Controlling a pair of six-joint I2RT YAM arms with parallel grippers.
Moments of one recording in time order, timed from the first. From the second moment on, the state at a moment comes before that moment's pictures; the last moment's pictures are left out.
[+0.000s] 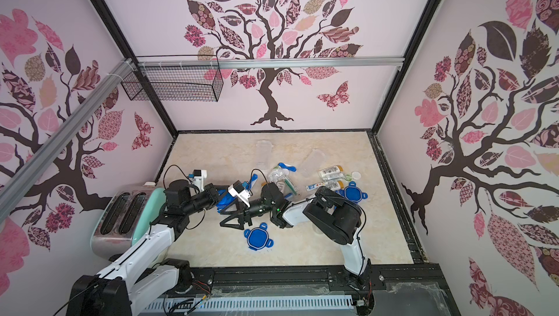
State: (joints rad) left arm -0.14 1.00 0.43 0.12 0.60 -0.87; right arm 0.94 1.96 0.91 1.14 -0.93 0.59
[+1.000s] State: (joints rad) left arm -0.14 0.73 0.64 -0.54 0.33 -0.71; right arm 0.81 1.90 1.02 0.67 -0.73 0.42
